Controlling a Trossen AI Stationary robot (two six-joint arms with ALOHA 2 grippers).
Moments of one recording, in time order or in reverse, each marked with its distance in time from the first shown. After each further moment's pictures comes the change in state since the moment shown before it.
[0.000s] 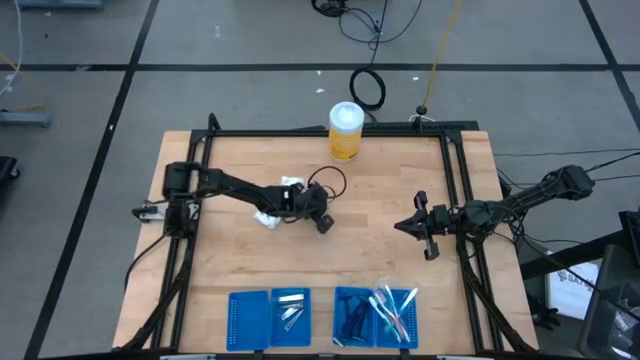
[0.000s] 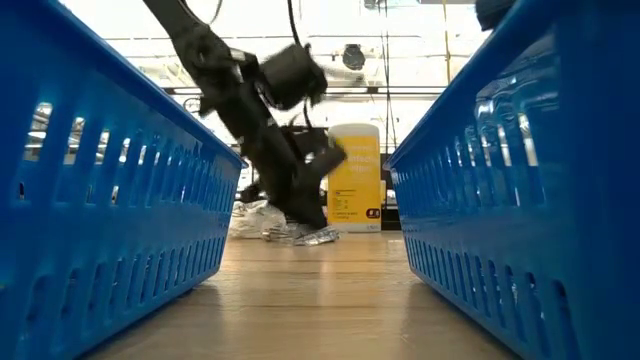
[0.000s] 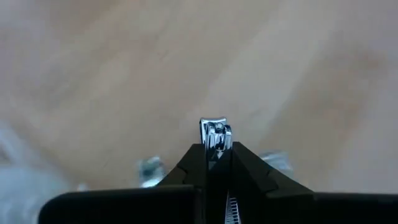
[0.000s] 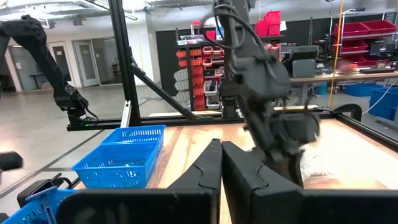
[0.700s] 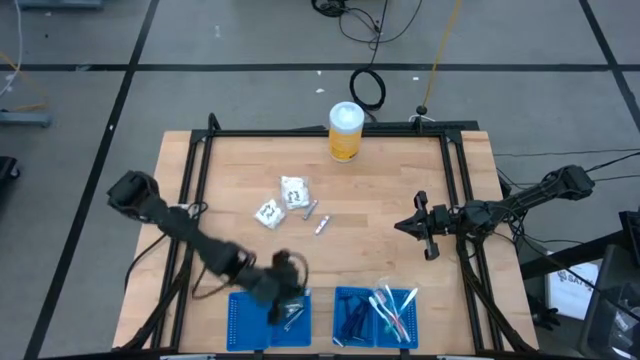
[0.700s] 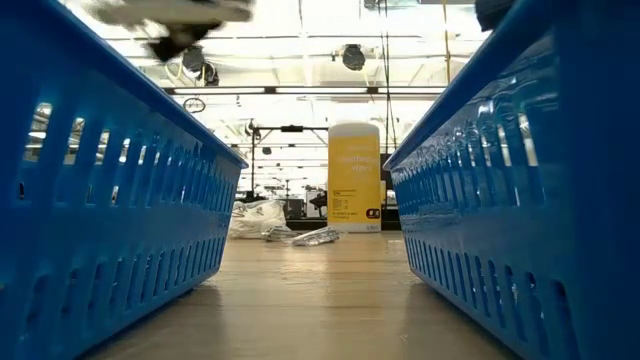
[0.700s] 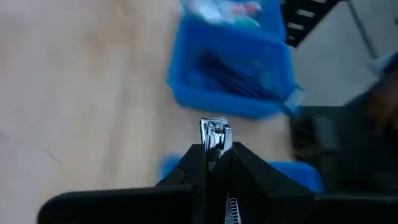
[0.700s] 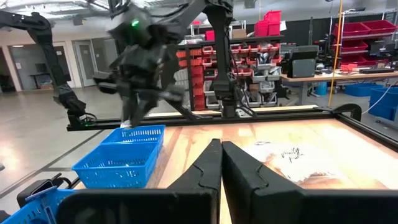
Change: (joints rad) left arm -0.649 -0.327 0.007 -0.163 0.002 -0.054; right arm 0.000 0.000 0.000 0.001 0.000 0.000
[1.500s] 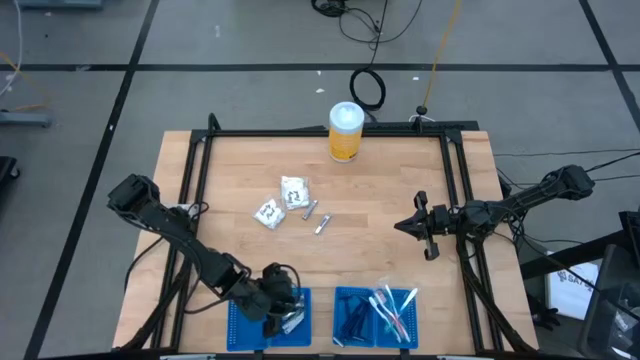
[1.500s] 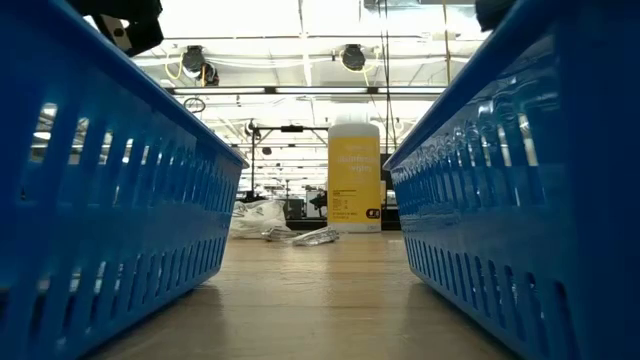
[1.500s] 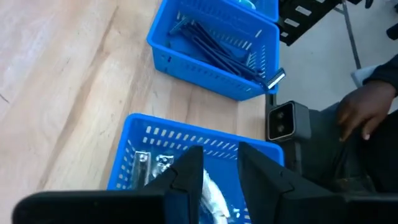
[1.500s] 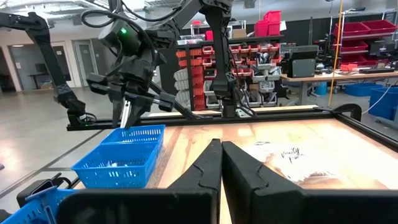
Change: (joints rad) left arm -0.086 0.030 0.000 -0.011 -0.023 -0.240; right arm 0.000 0.000 0.000 -0.001 0.000 0.000
